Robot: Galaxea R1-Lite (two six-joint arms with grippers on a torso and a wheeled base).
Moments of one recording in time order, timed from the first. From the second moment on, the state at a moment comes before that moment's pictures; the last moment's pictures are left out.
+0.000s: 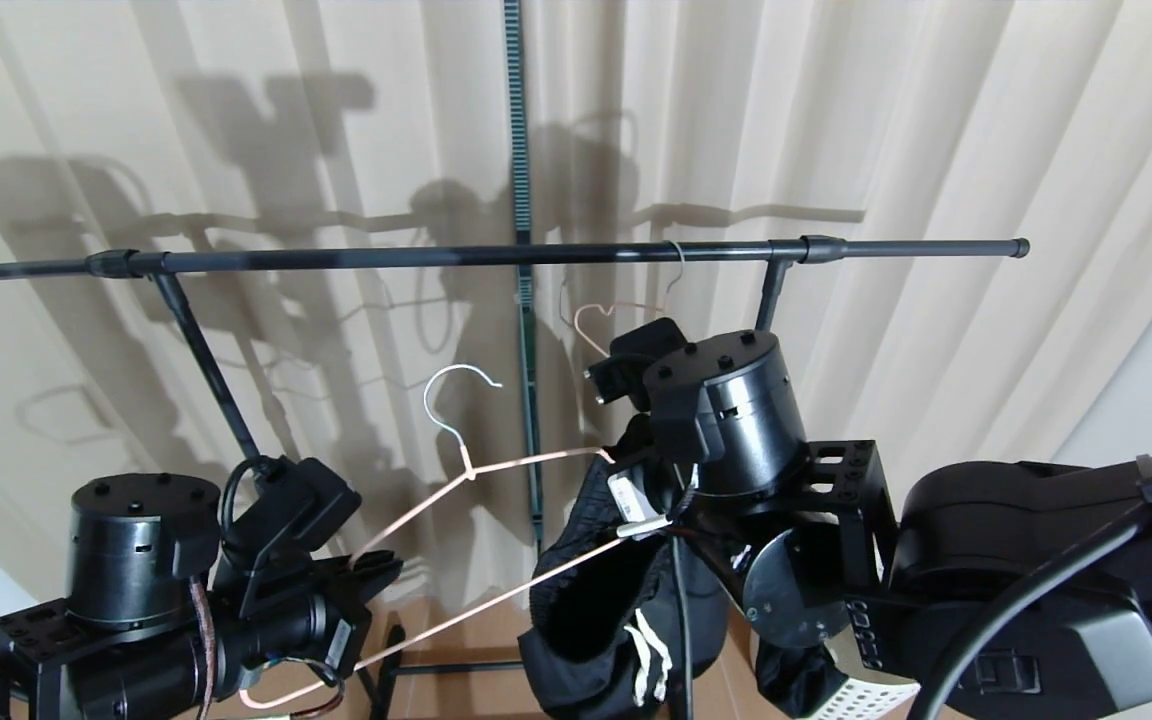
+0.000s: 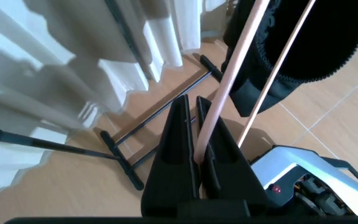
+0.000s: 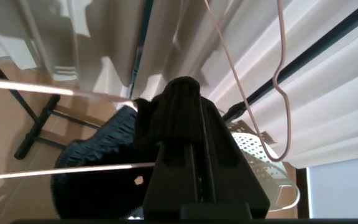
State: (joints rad) left arm -0.39 1.60 -0.31 -0.77 -0.09 0.23; right arm 0.94 1.89 -1.14 -0.25 -0.74 0.04
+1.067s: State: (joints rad) left arm -0.55 1.65 -0.25 -0.96 0.07 0.20; right arm 0.99 2.00 -1.33 -0.24 -0.78 0.11
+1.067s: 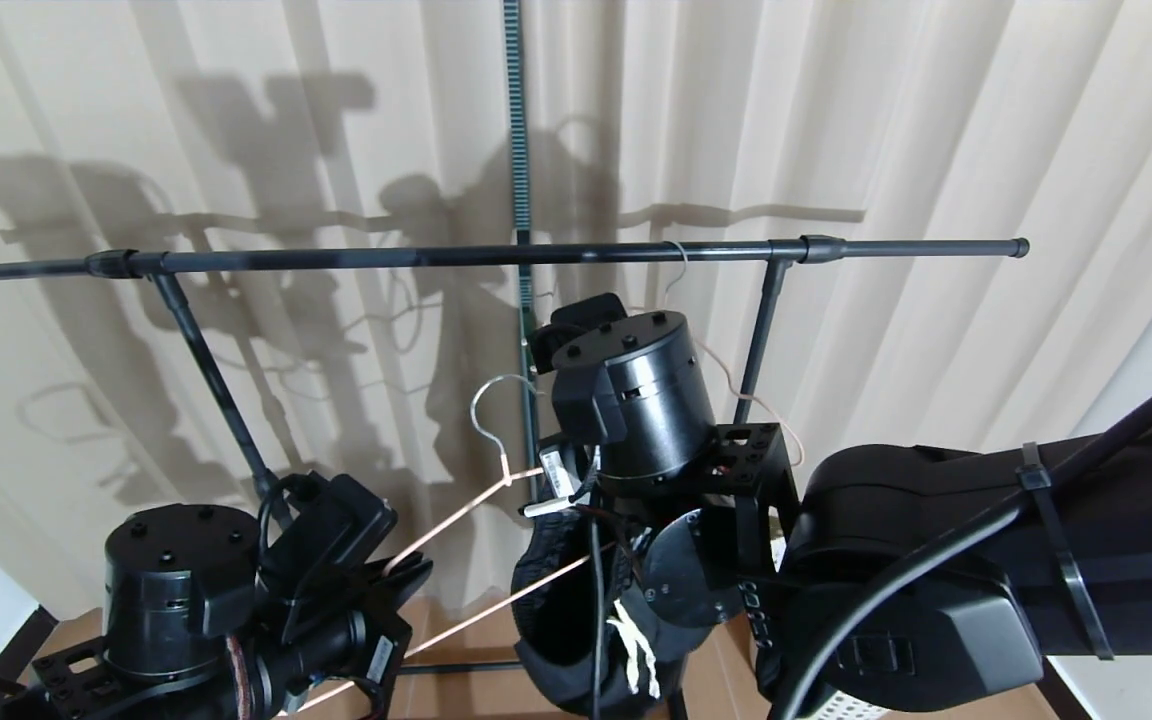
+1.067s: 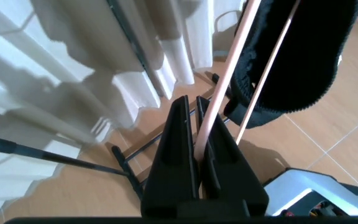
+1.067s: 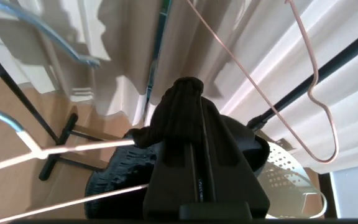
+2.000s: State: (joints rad) left arm -0.56 1.66 -0.17 -1.12 0.07 0.20; right arm 1.08 2.01 -1.33 -0.23 -0.80 0.16
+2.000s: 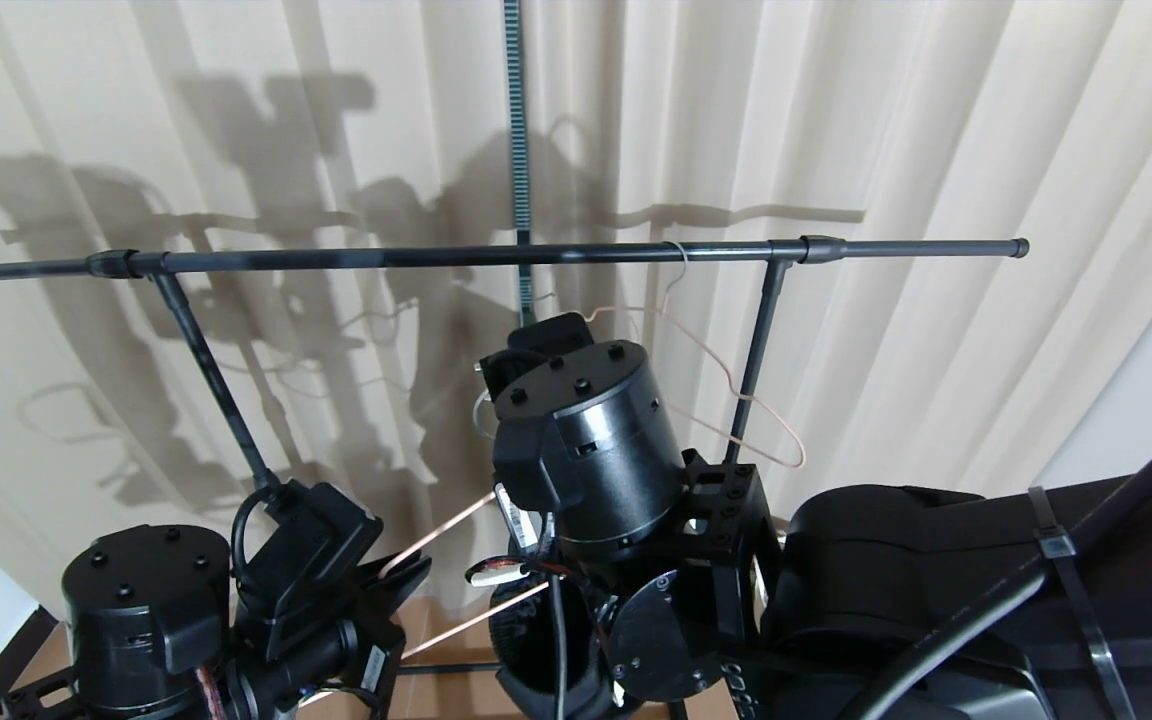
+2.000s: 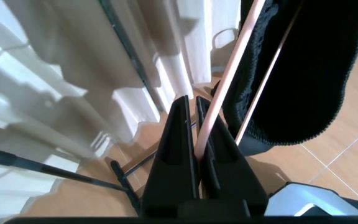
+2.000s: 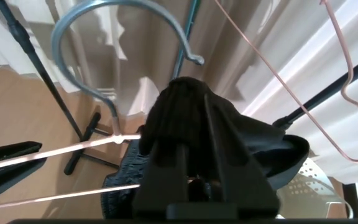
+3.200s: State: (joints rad) left arm -0.57 1.67 -0.15 -1.20 0.07 0.16; right arm 1.01 1.99 -1.31 -0.21 -0.80 0.18
